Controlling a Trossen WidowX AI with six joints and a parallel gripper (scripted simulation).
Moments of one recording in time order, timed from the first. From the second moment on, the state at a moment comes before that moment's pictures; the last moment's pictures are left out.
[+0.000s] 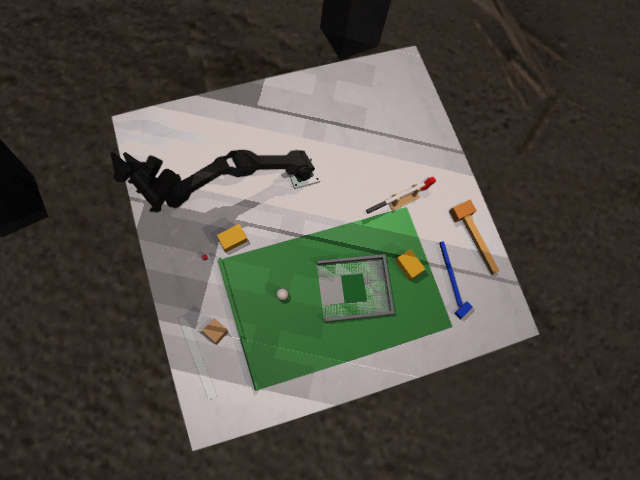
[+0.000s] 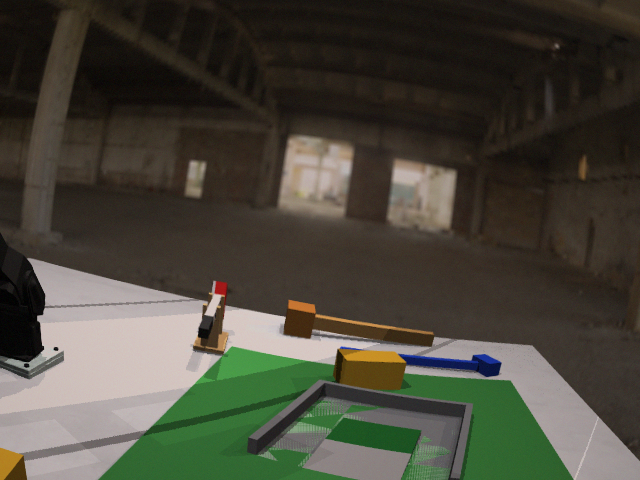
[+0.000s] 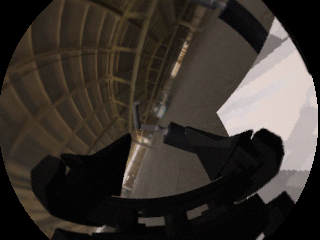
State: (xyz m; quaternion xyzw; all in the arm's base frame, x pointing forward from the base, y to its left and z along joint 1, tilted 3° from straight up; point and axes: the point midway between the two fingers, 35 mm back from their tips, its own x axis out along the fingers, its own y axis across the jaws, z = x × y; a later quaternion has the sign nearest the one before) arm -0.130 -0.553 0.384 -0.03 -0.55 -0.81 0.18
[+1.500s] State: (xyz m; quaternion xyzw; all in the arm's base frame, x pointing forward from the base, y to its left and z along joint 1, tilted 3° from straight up) arm 0.416 -0.418 0.289 -0.11 0.17 -0.56 0.81
